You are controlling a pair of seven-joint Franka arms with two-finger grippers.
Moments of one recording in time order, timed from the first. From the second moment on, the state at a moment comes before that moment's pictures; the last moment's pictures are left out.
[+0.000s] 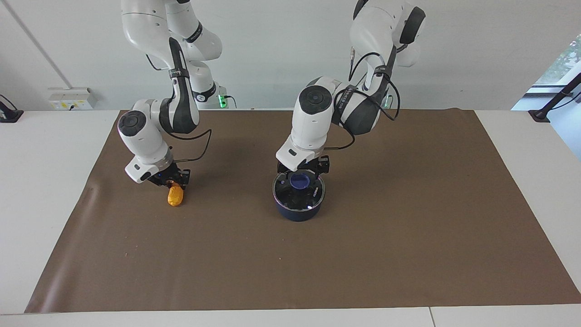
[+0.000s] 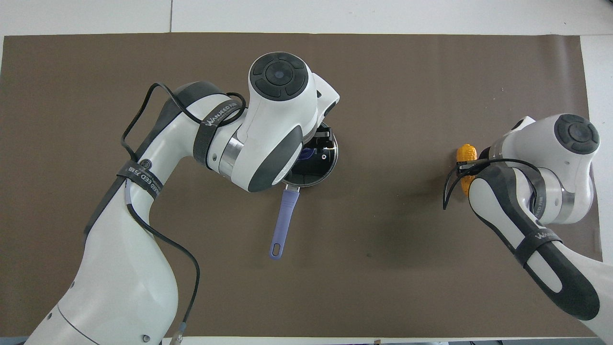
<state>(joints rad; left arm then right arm) -0.59 0.52 -0.09 -1.33 -0.02 1.83 -0.56 0.01 0.18 -0.03 -2.13 0.02 2.24 -0.07</state>
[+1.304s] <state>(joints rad) -0.60 0.55 -0.09 -1.34 -0.01 1.89 -0.56 0.17 0.22 -0.03 -1.83 0.02 1.95 0.09</state>
